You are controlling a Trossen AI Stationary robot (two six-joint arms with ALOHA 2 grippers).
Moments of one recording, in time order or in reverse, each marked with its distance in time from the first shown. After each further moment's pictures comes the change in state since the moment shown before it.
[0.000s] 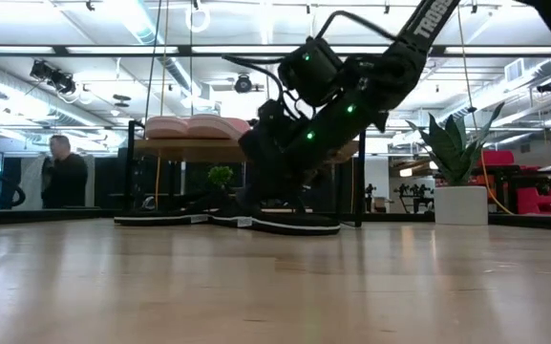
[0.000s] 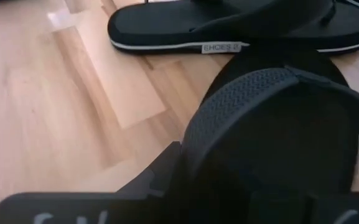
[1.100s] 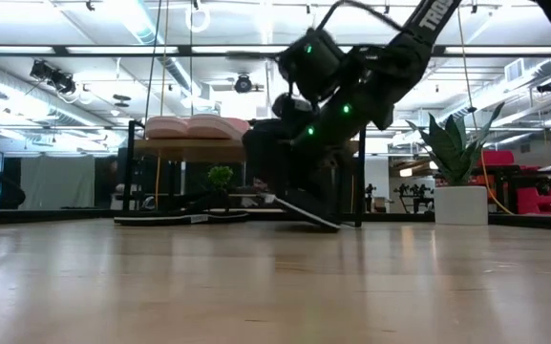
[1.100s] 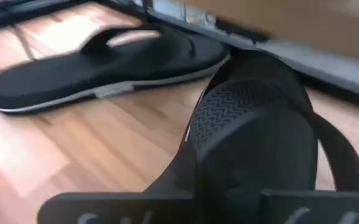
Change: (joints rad) left arm -0.003 0.000 0.000 -0.002 0.000 0.014; right arm 0.038 -0.019 -0.001 -0.033 0.440 0.192
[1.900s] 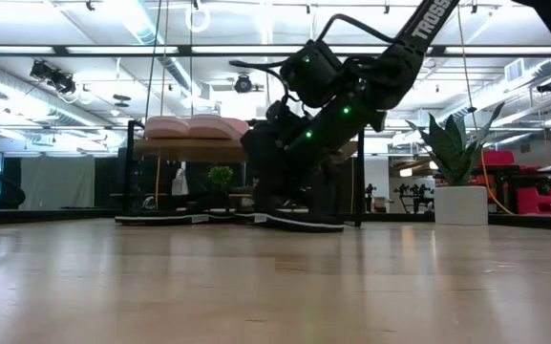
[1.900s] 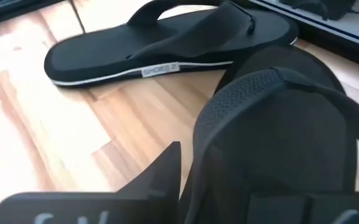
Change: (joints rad) left arm 0.000 0.000 0.000 0.002 0.000 -0.027; right arm -0.078 0.000 0.000 0.024 -0.323 -0.079
